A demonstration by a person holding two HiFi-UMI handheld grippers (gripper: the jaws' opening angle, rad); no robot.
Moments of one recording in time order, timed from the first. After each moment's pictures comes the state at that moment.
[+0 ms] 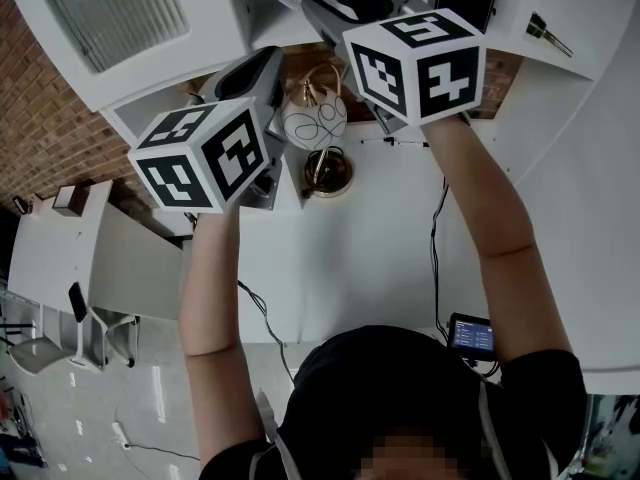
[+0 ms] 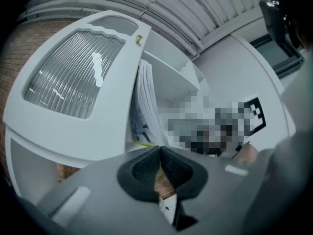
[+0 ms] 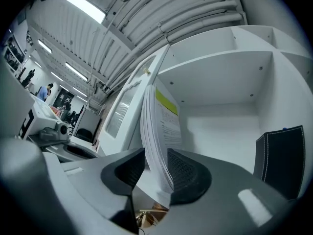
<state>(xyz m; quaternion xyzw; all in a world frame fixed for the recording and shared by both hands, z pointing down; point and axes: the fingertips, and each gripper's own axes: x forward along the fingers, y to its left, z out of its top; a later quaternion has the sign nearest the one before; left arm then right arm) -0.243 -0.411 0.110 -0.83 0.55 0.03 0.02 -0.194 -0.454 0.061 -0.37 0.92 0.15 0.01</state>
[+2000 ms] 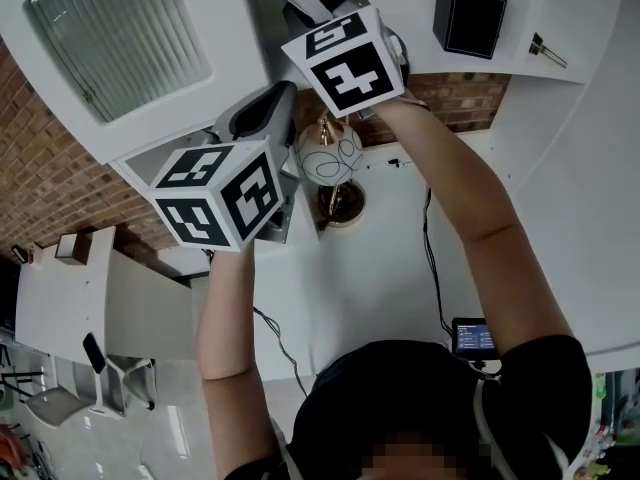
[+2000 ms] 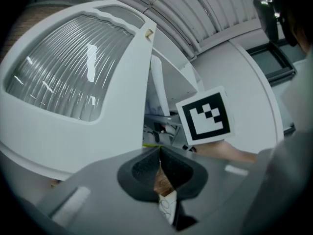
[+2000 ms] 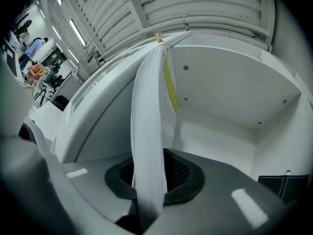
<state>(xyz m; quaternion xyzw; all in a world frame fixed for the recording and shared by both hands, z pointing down) -0.270 -0.432 0.104 -0.87 0.50 0.02 0.02 -0.255 -0.530 0.033 -0.49 0.83 0.25 -0.06</state>
